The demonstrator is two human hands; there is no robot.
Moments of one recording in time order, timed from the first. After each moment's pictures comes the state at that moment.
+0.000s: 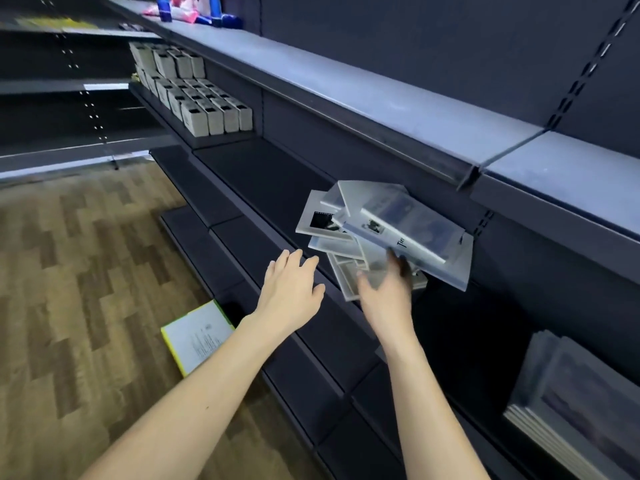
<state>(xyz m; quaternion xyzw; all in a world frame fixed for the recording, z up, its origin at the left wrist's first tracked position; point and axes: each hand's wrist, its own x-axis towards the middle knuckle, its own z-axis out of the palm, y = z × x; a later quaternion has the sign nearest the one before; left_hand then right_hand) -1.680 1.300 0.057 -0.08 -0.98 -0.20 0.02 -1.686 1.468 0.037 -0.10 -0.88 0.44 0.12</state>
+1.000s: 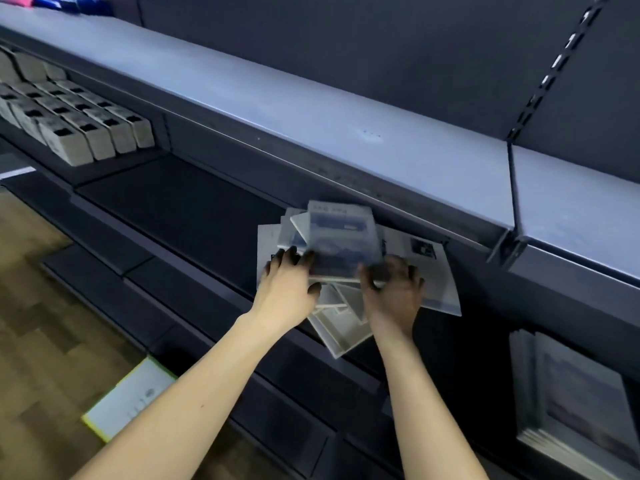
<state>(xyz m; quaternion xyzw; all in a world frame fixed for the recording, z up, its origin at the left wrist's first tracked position) -1.842 1.309 0.064 -0.24 -0.94 -0.23 0.03 -1.792 1.480 0.040 -0.30 -0.87 0.26 0.30</state>
